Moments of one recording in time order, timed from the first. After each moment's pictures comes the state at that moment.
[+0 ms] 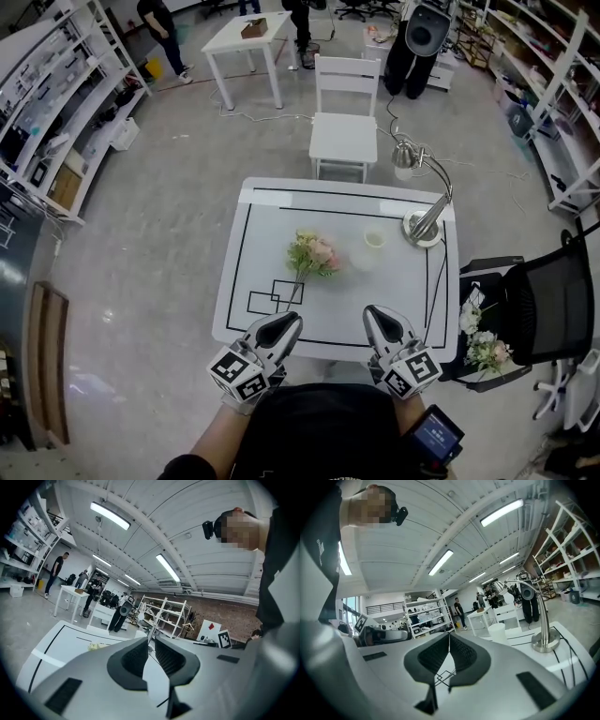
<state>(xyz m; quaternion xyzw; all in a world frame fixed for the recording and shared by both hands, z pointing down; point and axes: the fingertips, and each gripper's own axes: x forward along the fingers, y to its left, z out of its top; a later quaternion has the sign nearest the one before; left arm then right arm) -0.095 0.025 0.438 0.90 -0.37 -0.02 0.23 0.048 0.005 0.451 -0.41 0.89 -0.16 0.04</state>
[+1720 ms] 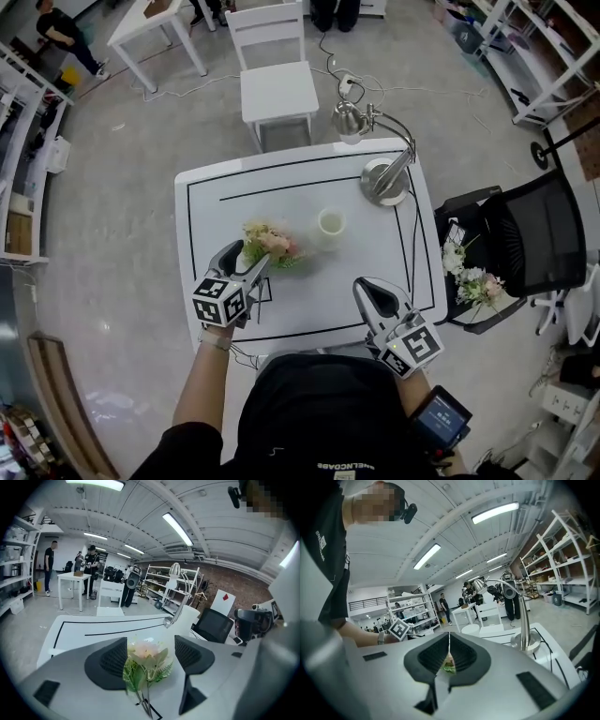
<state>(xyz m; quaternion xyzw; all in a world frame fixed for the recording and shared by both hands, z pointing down) -0.100 -0.162 0.563 0.87 -0.37 0.19 0.26 0.088 -0.047 0.462 -0.49 0.85 -0.18 0.00</state>
